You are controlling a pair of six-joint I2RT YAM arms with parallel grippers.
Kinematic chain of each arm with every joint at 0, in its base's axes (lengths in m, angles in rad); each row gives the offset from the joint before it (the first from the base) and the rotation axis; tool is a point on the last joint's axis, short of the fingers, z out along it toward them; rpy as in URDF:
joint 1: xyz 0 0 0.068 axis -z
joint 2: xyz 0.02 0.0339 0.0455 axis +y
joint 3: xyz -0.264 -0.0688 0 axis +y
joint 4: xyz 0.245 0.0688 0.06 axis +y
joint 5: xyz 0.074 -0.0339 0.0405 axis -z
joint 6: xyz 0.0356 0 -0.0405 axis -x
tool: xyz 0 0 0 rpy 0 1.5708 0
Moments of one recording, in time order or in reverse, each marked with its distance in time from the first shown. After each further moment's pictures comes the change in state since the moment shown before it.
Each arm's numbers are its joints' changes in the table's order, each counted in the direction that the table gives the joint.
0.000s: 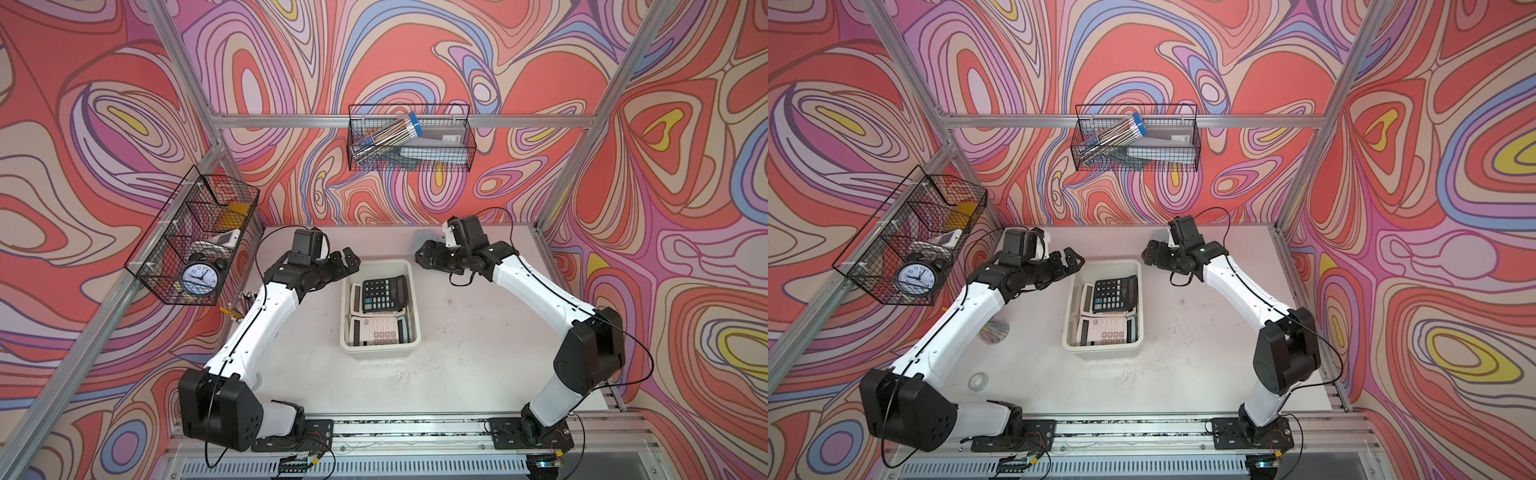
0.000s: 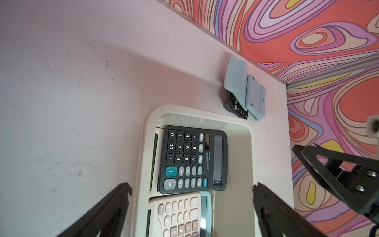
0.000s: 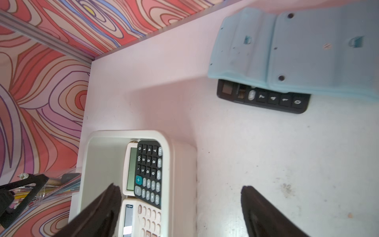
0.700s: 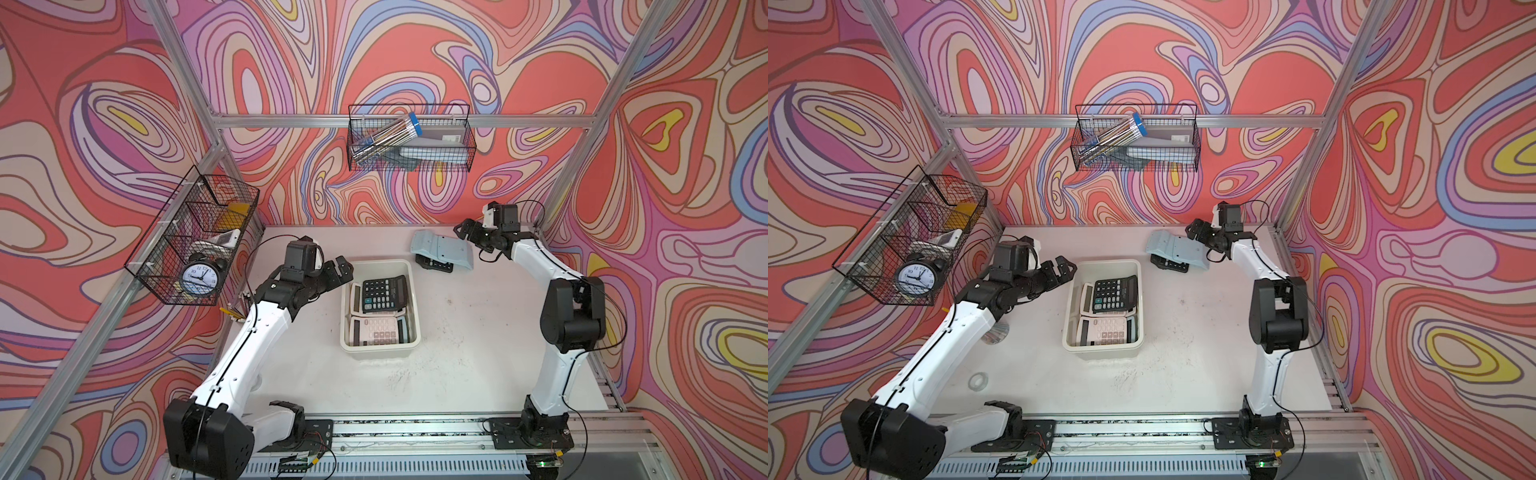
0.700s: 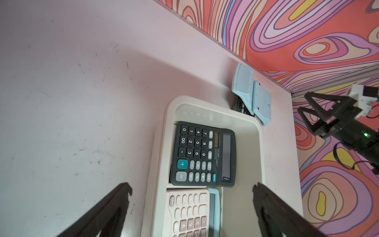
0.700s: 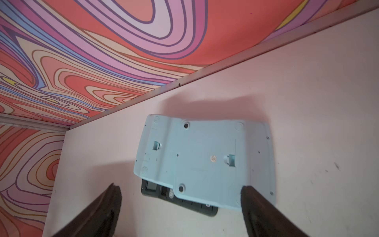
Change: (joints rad) left arm 0.000 -0.196 0.148 0.000 -0.088 0.015; right arm 0.332 0.376 -0.208 -0.259 -0.139 0.116
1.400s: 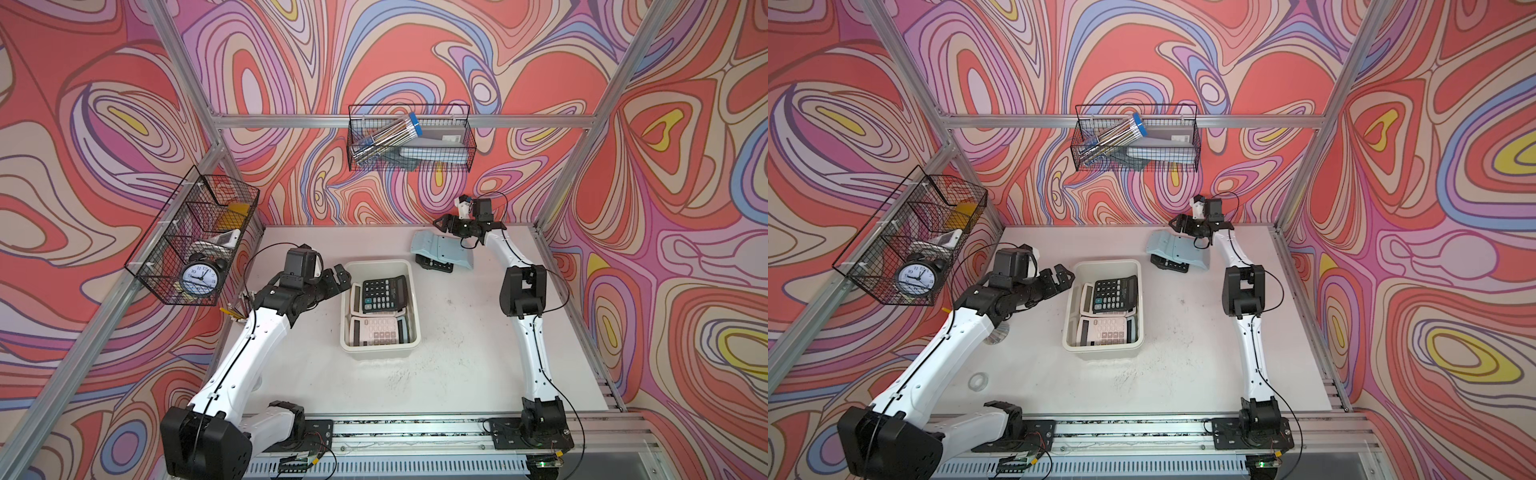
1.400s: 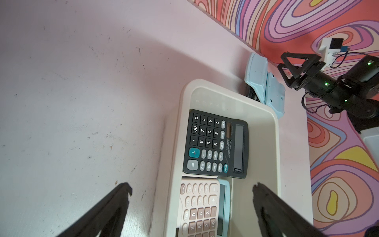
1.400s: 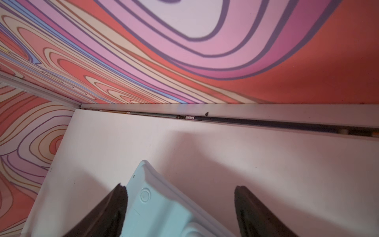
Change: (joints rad) left arm 0.000 -0.012 0.039 0.033 -0.012 0.000; right arm -0.002 0.641 -0.770 0.123 -0.276 0.148
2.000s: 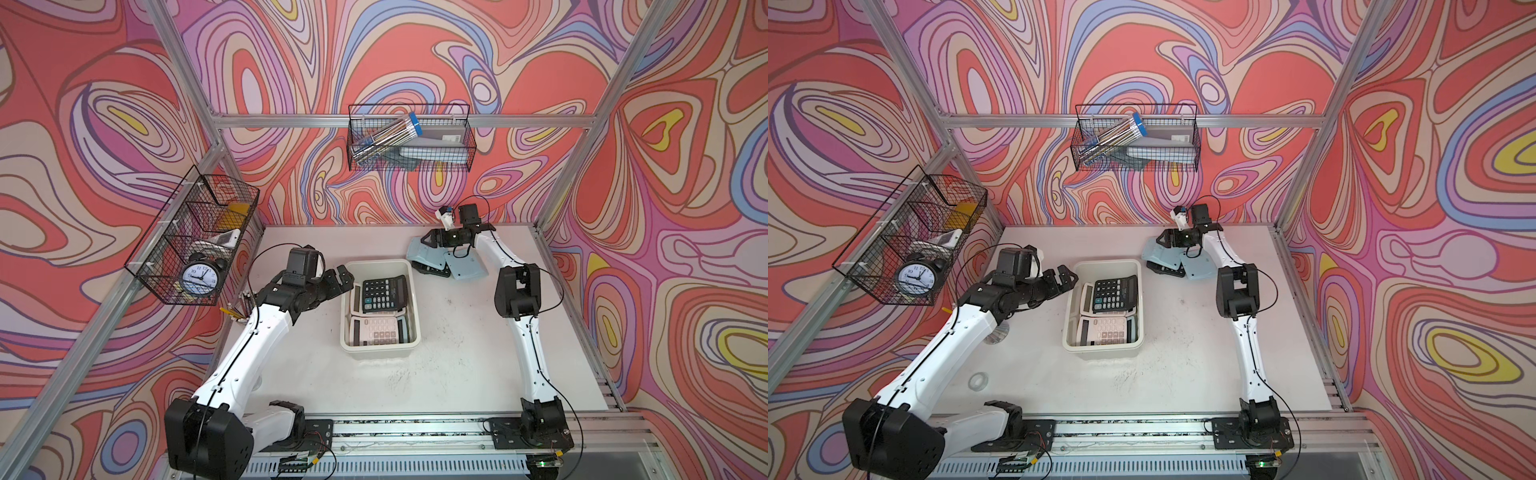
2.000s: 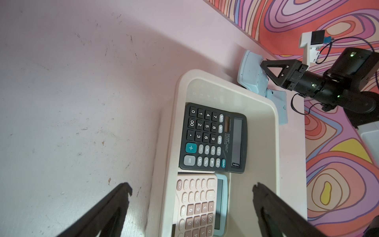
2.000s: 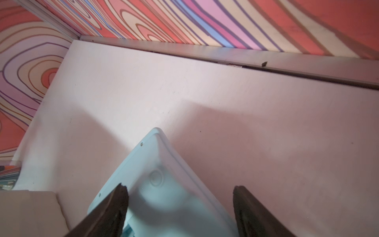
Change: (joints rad) left arm 0.000 0.029 0.000 0.000 0.051 0.000; right arm -0.087 -0.082 0.106 0.195 0.017 0.314
